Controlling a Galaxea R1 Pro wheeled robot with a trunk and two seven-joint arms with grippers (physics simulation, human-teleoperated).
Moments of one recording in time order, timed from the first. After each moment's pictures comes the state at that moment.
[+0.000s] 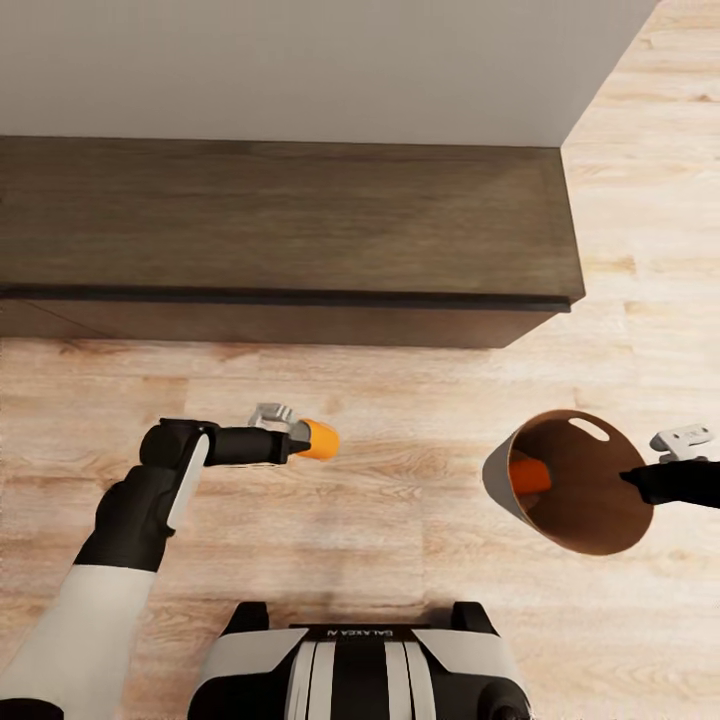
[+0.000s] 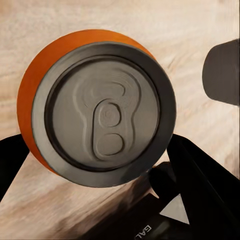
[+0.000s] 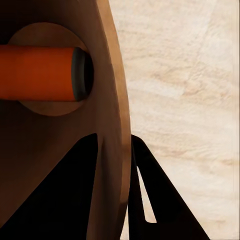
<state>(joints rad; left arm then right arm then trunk) -0.77 0.08 -0.07 -1.32 0.01 1.05 -0.74 -0.52 -0.52 -0.32 -1.58 0.51 1.03 1.02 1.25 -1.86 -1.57</state>
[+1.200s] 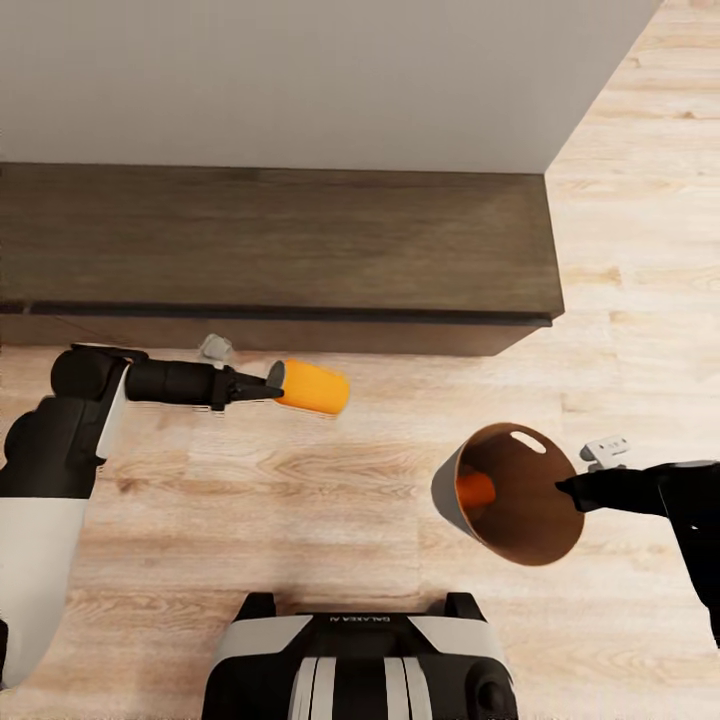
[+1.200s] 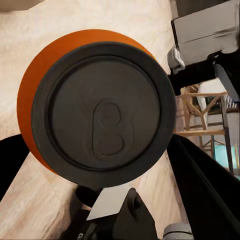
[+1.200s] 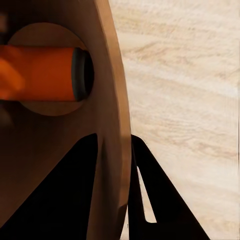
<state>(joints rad) -1.00 0.29 -0.07 -1.34 0.01 1.05 -1.47 -0.54 -0.36 -0.21 -1.56 0.54 1.04 1.01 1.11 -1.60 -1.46</state>
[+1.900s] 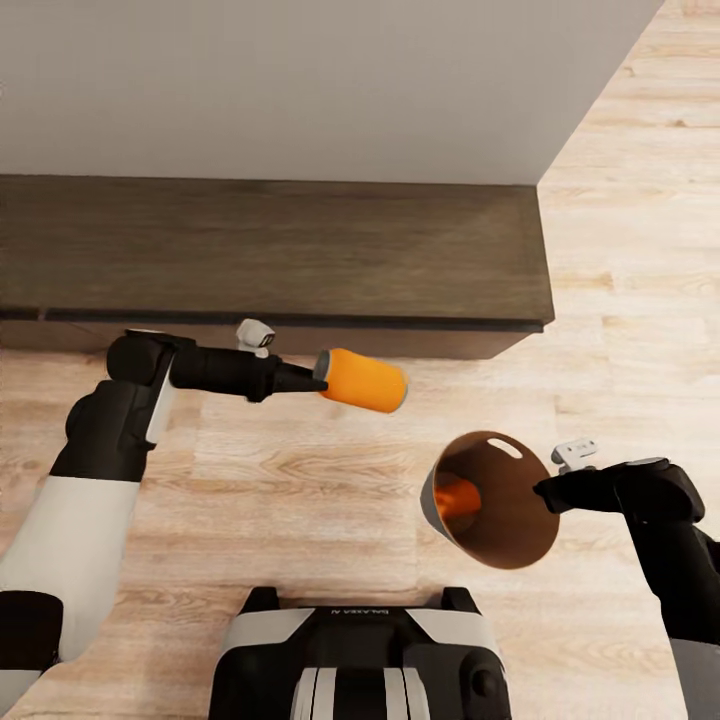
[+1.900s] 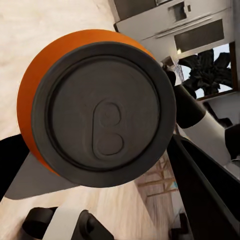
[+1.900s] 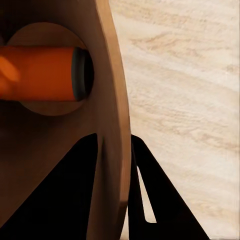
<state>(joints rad) -1.06 0.15 -0.11 -1.32 0.00 1.05 -1.57 -0.57 -0.26 -0.17 -1.52 0.68 1.03 1.01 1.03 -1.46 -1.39</state>
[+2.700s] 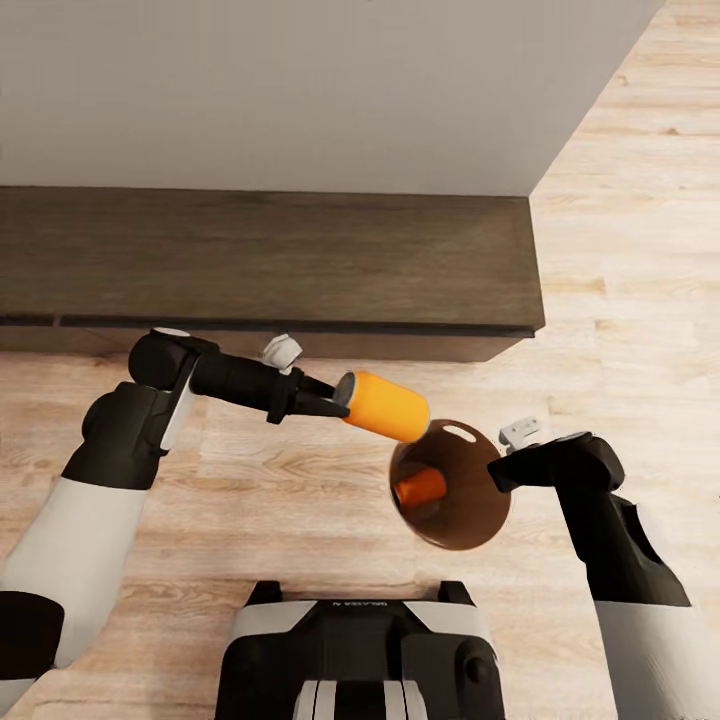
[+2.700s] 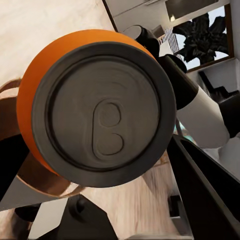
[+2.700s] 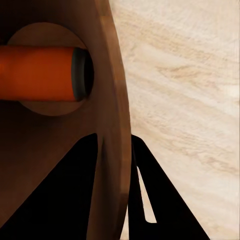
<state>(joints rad) -1.05 0.14 -0.24 -1.38 0.00 1.05 -1.57 -0.67 -0.10 -0.06 -1.47 0.85 1.03 1.01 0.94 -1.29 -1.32</state>
